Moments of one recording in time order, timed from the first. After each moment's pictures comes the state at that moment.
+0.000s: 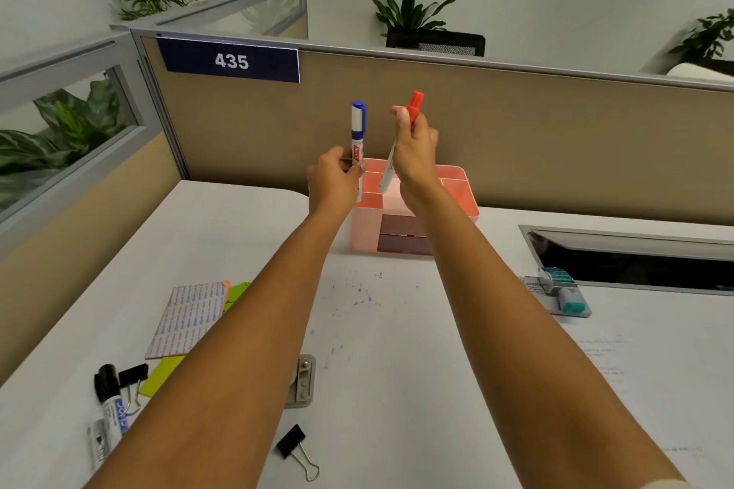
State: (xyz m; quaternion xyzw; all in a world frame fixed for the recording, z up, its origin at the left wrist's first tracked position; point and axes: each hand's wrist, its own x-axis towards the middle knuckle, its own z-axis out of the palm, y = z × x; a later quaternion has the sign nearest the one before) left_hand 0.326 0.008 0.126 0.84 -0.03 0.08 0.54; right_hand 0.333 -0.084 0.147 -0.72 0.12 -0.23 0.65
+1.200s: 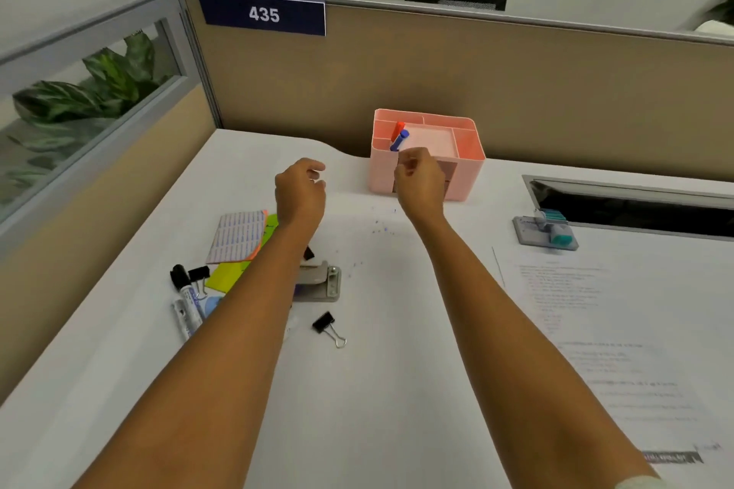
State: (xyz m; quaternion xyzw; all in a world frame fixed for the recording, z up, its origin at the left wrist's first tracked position) left_hand 0.242 0.091 0.081 0.87 0.06 0.10 0.48; right_hand 0.227 -0.052 0.092 -0.84 0.19 -0.17 0.47
